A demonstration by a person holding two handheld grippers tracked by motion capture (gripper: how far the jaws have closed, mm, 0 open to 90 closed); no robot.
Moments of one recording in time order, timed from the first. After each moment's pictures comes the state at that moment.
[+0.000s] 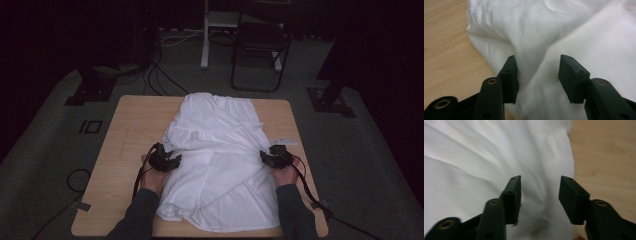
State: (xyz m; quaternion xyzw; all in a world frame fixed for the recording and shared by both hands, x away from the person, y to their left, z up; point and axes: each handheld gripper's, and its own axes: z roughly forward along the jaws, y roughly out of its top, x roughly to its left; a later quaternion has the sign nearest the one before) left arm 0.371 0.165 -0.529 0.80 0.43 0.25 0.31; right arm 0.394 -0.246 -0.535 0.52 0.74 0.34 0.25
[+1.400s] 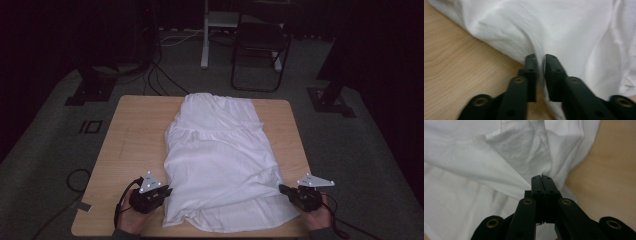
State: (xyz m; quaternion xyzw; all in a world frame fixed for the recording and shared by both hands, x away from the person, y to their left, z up) left arm 0.256 0.193 -0.521 0.83 0.38 0.16 0.37; right arm 0.263 -0.312 -0.541 0.44 0.79 0.41 0.15
